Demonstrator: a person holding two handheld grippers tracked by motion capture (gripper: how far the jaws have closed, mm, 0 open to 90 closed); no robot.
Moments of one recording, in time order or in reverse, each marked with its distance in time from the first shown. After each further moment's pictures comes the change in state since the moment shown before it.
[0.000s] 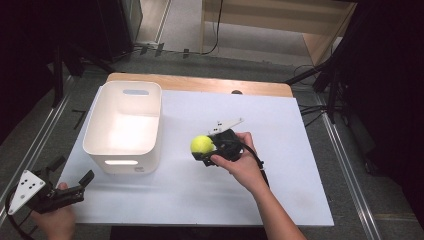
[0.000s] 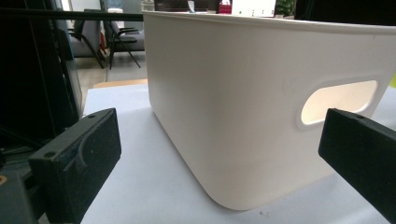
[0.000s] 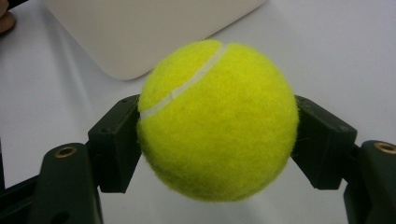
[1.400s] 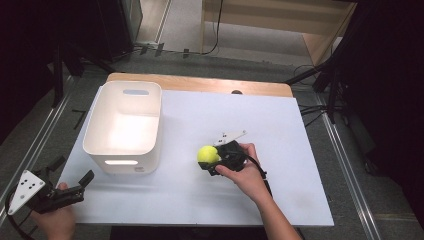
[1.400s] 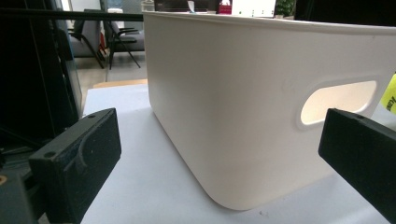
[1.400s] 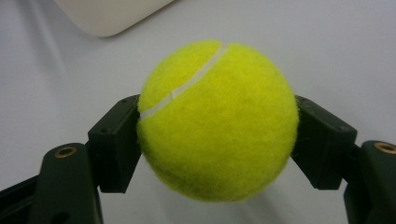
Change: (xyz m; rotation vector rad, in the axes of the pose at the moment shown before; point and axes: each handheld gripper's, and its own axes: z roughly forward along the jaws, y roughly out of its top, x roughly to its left) left arm 0.000 0.000 0.000 0.001 0.001 0.000; right arm -0.003 -0.039 0.010 0.040 -0.034 0.034
